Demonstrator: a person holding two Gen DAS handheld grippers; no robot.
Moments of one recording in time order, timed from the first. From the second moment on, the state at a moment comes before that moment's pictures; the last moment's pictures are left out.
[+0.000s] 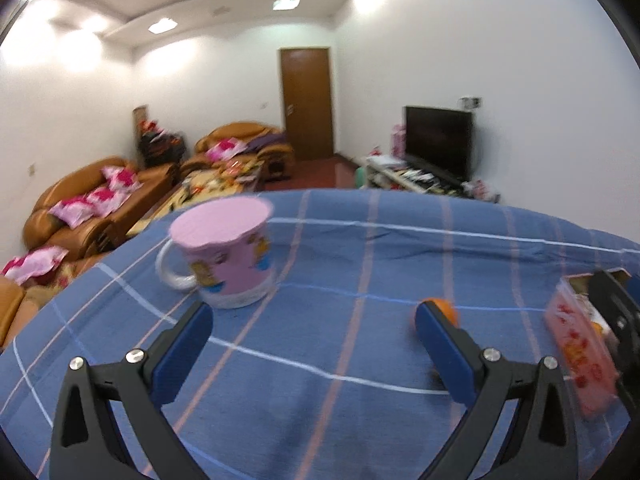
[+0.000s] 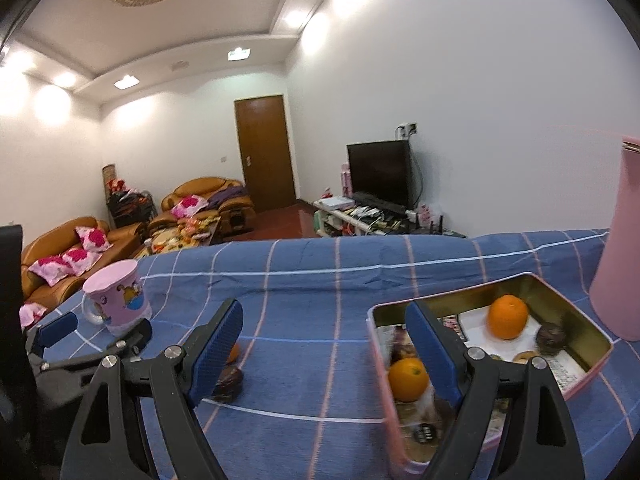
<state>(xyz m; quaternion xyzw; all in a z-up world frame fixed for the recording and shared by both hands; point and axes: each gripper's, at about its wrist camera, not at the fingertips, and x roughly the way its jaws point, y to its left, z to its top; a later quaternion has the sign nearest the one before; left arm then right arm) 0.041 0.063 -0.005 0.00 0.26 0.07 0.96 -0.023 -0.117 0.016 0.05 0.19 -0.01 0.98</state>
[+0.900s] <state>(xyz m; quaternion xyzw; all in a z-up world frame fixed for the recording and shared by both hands) 0.055 0.094 -0.017 0.00 0.31 0.13 0.94 0.057 -0.037 -0.042 -0.05 0.43 0.15 0.89</state>
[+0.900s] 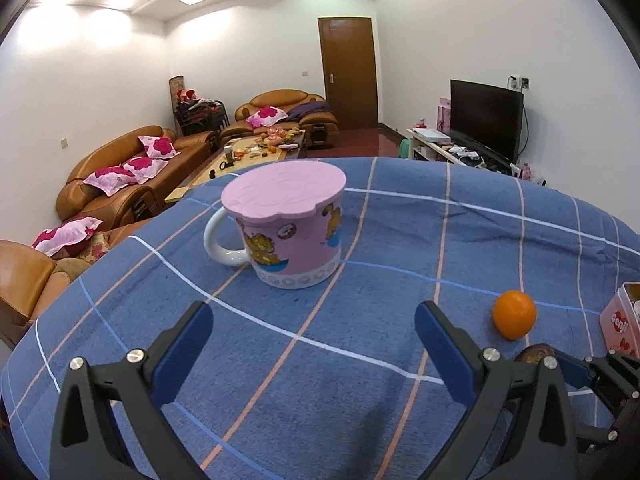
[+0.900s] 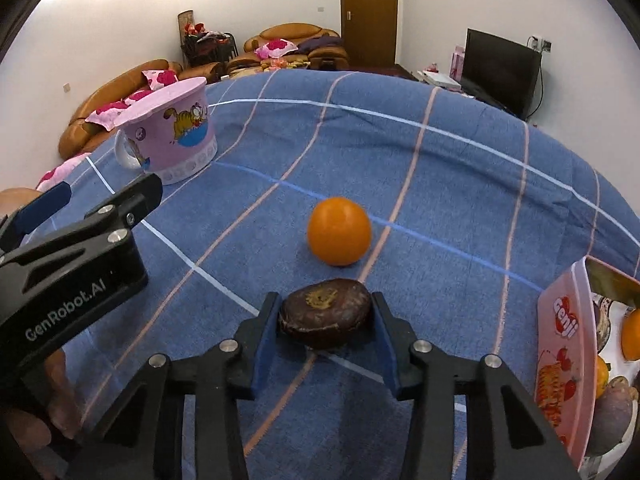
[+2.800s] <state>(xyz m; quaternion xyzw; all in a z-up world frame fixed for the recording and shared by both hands) 0.093 0.013 -0.028 -0.02 0.37 0.00 0.93 0.008 -0.114 0.021 0.04 0.21 0.00 0.98</state>
